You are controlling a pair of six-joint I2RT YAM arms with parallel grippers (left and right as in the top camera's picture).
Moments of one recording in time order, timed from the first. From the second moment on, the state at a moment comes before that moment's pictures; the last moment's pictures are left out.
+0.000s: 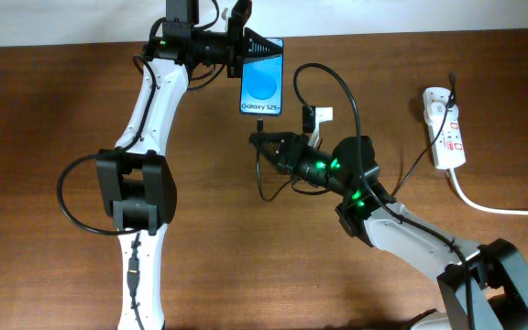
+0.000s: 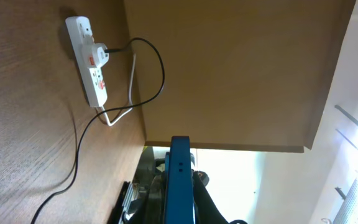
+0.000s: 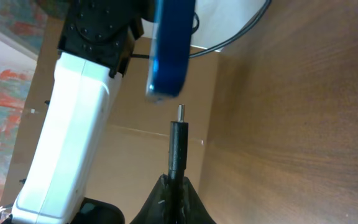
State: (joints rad) left arm -0.18 2.47 2.36 -0.51 1.44 -0.86; right arm 0.46 1.58 0.72 0.84 -0.59 1.33
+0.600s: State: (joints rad) left arm -0.18 2.47 2.36 -0.51 1.46 -0.86; right arm 0.46 1.58 0.72 0.88 -0.59 1.33
